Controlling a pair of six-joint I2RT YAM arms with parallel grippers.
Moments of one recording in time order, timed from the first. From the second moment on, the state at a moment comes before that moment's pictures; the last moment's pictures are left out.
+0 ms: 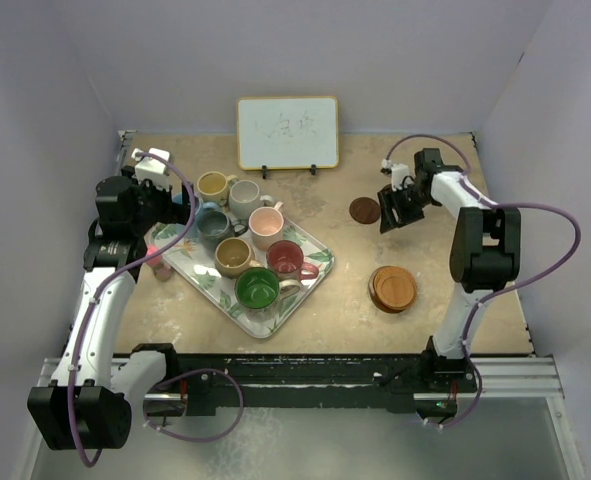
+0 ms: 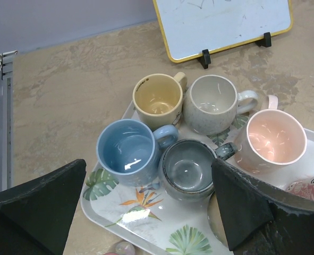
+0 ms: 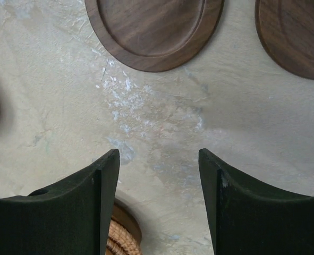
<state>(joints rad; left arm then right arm) 0.03 0.99 0.92 -0.25 0.25 0.13 -0.01 1.94 1.43 -0.78 -0.39 -0.36</state>
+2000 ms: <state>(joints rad) 0.03 0.98 0.92 -0.27 0.26 0.14 0.01 1.83 1.56 -0.95 -0.37 -0.48</state>
